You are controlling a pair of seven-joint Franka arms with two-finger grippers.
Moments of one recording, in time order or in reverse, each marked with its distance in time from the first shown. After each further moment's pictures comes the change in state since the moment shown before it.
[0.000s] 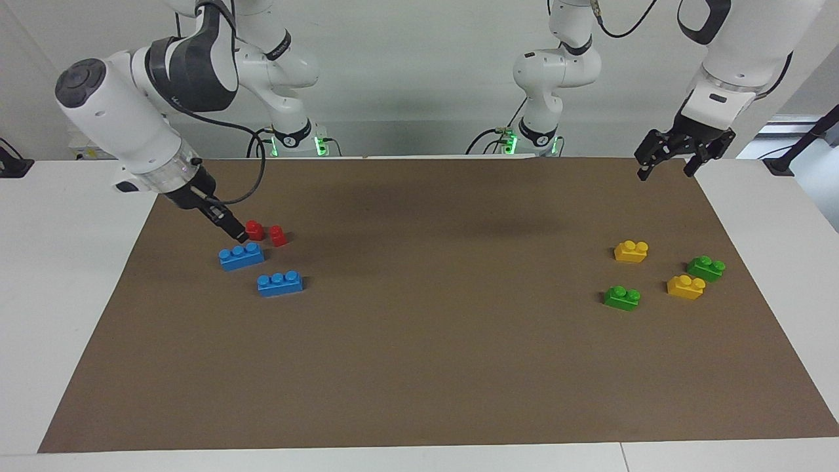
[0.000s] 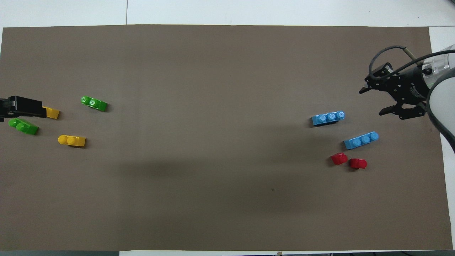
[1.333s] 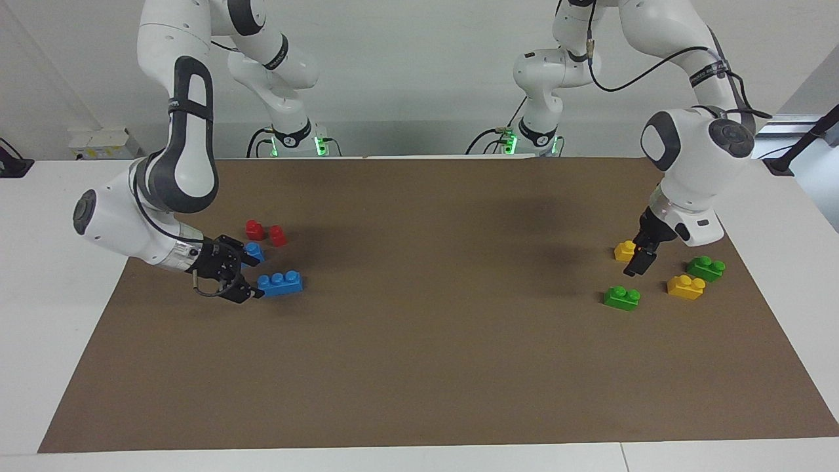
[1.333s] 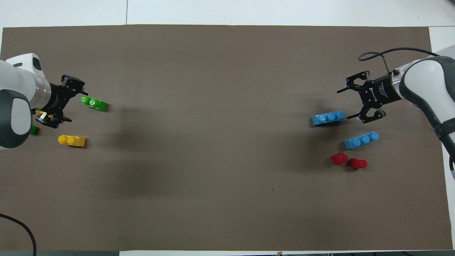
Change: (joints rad) left arm 0.013 0.275 0.006 -0.173 -0.024 0.438 -0.917; right arm -0.078 0.227 -0.002 -0.076 0.227 0.142 0.099
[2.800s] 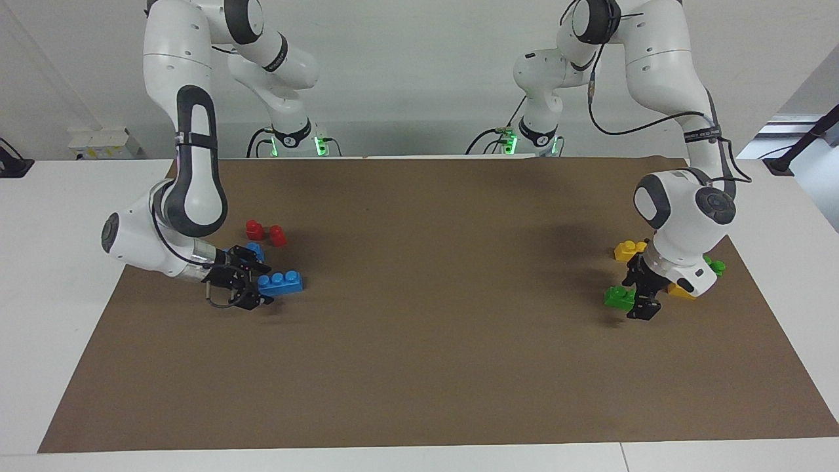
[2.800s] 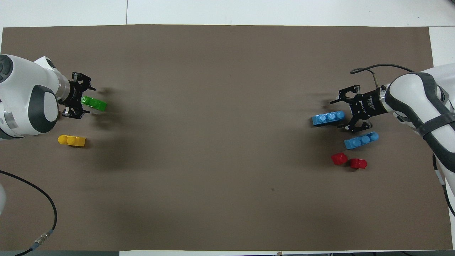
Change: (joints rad) left arm 0.026 0.228 0.002 0.064 -0.007 0.183 -0.246; right arm -0.016 0.044 -0.004 -0.130 0.099 0.127 -0.053
